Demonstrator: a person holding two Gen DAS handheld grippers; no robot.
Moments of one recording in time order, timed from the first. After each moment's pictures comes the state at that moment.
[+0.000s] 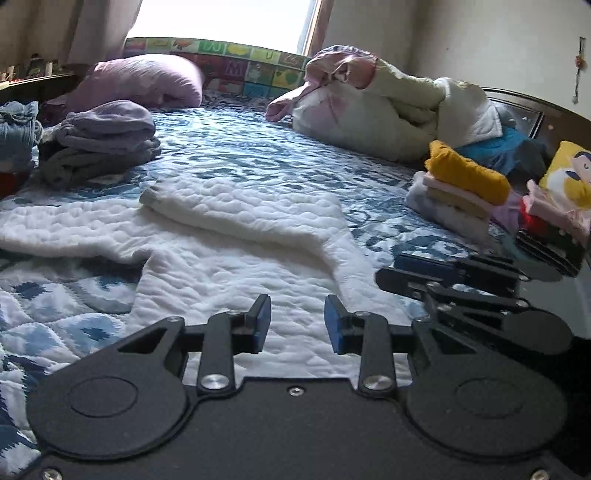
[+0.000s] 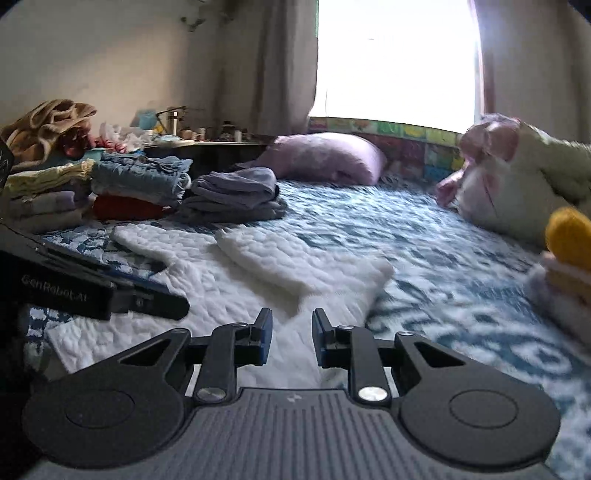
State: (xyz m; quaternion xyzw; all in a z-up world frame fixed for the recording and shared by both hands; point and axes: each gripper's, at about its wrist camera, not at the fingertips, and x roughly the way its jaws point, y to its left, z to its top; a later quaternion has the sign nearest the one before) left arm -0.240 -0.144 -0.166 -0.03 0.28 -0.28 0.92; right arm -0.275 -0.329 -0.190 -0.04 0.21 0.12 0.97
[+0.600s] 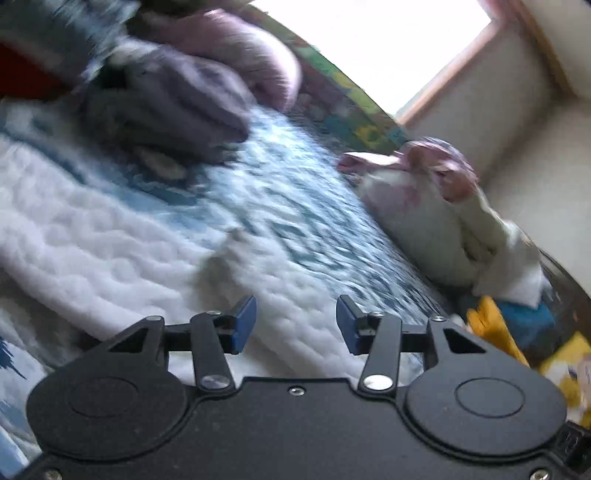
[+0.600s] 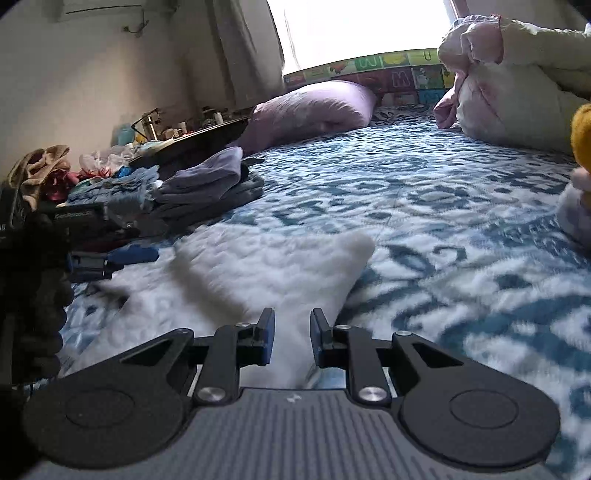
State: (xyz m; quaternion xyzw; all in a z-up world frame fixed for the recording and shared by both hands) left arm -0.082 -0.082 -0.174 -0.30 0.30 -0.20 0.88; right arm -0.185 -0.400 -0.191 0.11 0.26 0.14 0.95
